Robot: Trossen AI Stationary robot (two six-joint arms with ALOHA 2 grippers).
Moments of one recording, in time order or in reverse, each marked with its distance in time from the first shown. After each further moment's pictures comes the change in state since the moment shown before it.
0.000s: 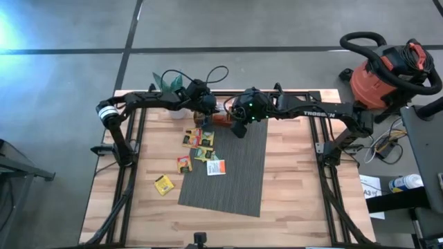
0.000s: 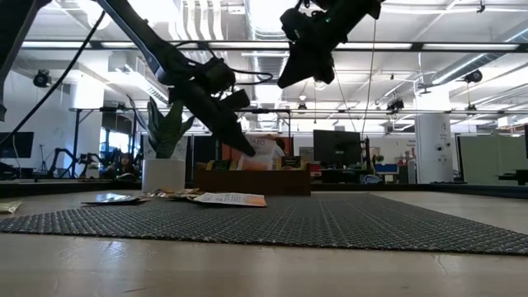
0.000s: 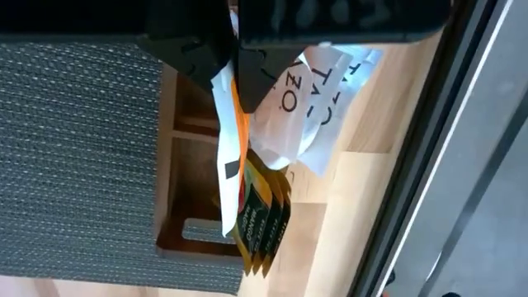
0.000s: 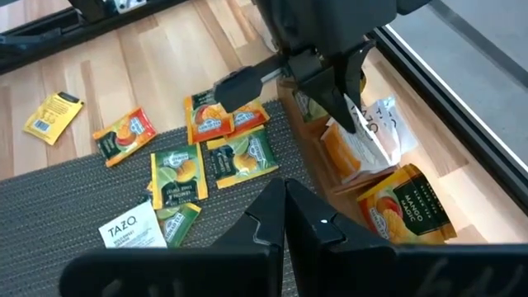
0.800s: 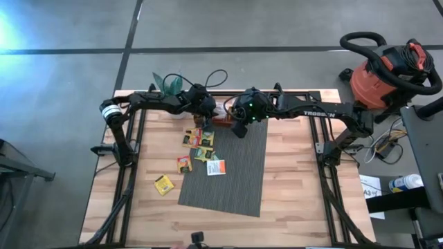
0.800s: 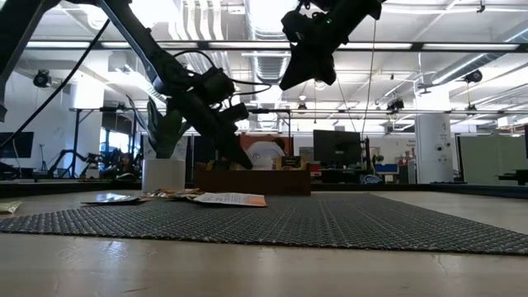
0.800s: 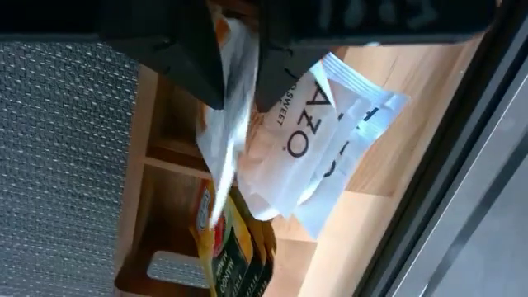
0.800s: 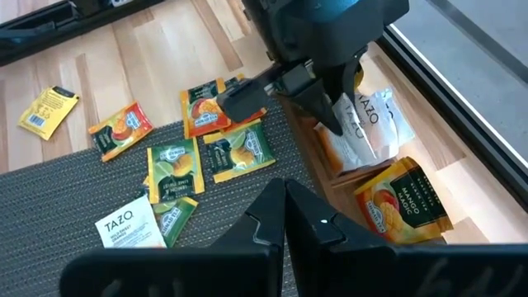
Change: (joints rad) left arm -0.002 0.040 -0.060 0.091 -0.059 -0.099; right arm -0.004 0.000 -0.003 -0.015 0.001 0.000
